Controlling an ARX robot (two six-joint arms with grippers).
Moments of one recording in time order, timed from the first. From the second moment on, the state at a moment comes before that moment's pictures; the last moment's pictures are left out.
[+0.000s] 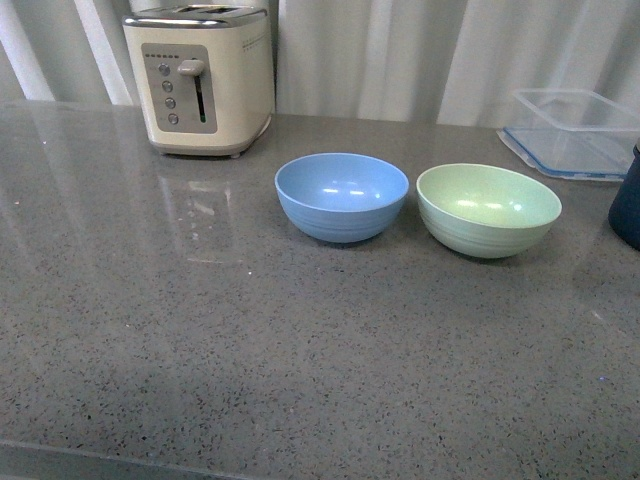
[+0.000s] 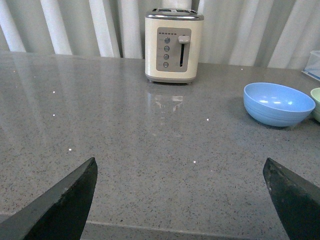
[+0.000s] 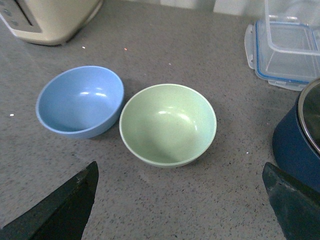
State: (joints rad) left arm 0.00 0.00 0.02 0.00 0.00 -0.01; right arm 0.17 1.25 0.88 -0.07 -0.03 0.02
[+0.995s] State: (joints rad) left arm 0.00 0.00 0.02 0.00 0.00 -0.01; right arm 0.13 1.93 1.31 -0.20 0.11 0.13
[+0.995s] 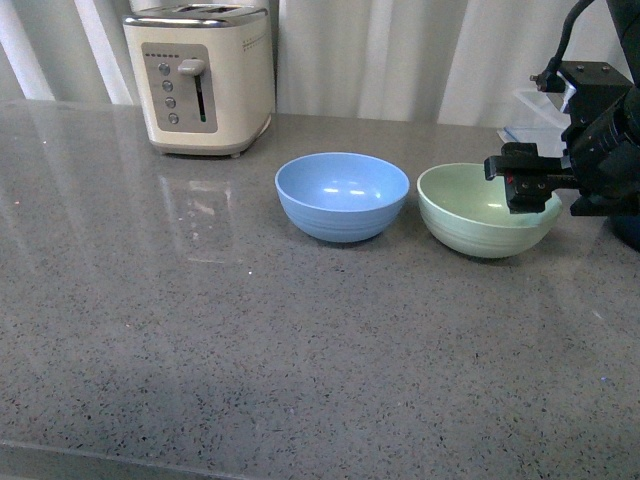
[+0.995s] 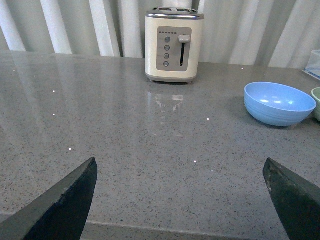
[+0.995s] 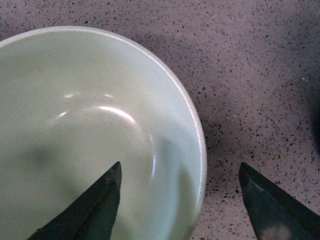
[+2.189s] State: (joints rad) left arm 0.00 0.00 0.02 0.00 0.00 -0.01; right arm 0.33 1.88 1.56 -0.22 0.04 0.23
